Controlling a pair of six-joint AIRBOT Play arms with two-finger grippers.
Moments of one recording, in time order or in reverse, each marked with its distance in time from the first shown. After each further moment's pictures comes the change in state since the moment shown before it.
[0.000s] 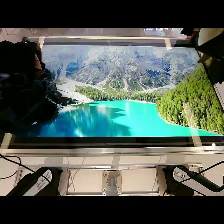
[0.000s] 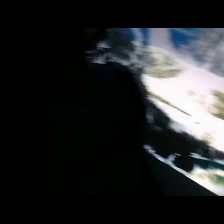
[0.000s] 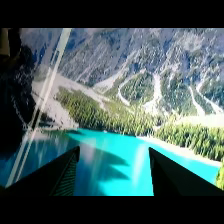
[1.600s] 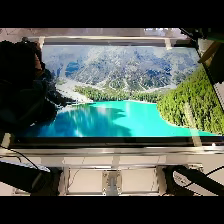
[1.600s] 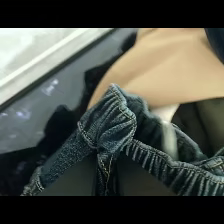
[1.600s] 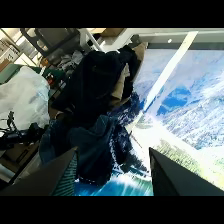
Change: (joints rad) left arm 0.761 -0.971 0.607 -0.814 -0.008 0.406; right arm 0.355 -0.001 0.000 0.146 -0.312 0.053
